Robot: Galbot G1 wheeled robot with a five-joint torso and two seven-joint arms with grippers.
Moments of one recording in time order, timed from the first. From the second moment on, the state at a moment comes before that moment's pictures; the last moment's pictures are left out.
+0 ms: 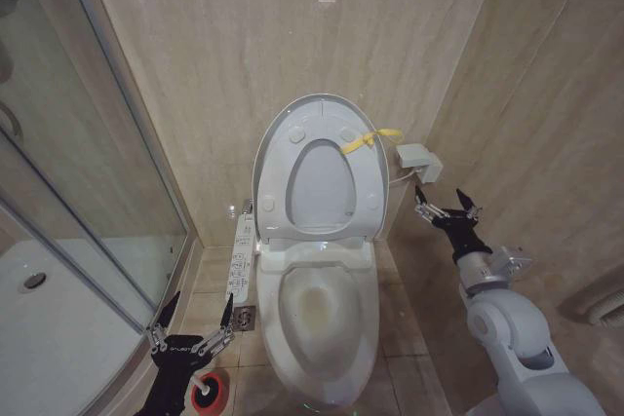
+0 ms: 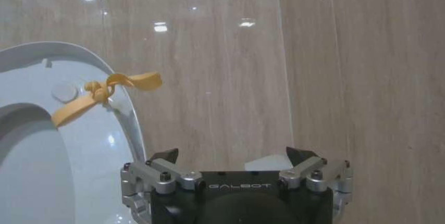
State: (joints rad) left arm 1.97 -1.49 -0.57 -2.42 -0.15 -0.14 0.08; right arm -1.19 1.18 0.68 2.09 0.52 -0.17 0.14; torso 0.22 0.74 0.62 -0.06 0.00
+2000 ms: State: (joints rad) left arm 1.97 -1.49 -0.57 -2.42 -0.15 -0.14 0.08; right arm -0.57 1.24 0.31 1.55 0.20 -0.14 0.35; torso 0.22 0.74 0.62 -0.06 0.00
